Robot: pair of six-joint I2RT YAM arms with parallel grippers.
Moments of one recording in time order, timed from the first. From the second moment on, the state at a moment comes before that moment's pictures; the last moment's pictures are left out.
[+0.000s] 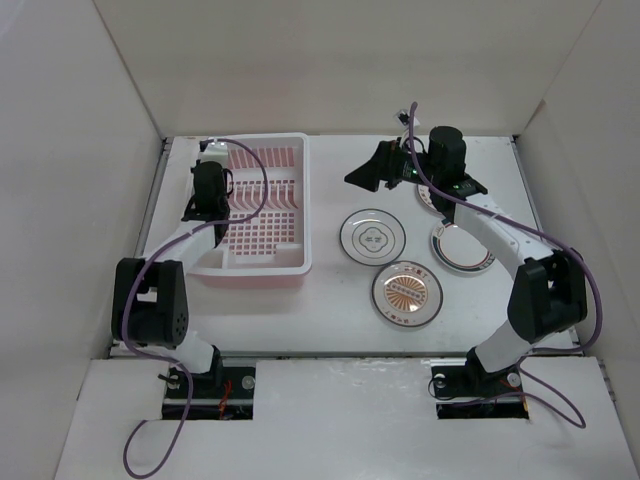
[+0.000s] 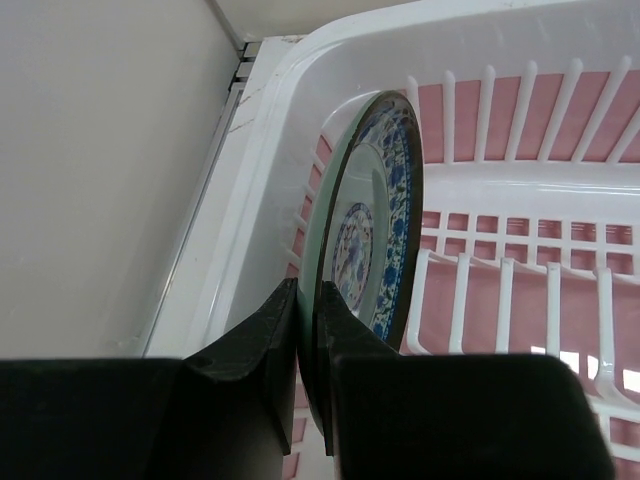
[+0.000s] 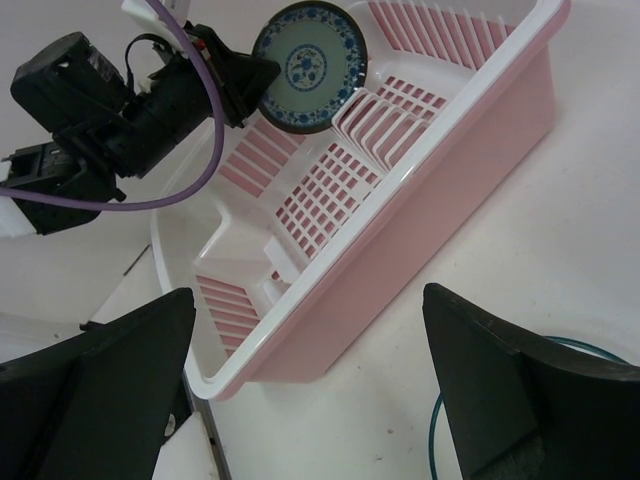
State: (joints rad) left arm -0.10 1.54 0.92 0.34 -0.41 0.15; right arm 0.33 1.60 1.28 0.14 -0.76 0.49
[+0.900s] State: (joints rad) left arm -0.10 1.60 0.92 0.31 -0.42 0.11; right arm 0.33 1.60 1.28 0.14 -0.76 0.49
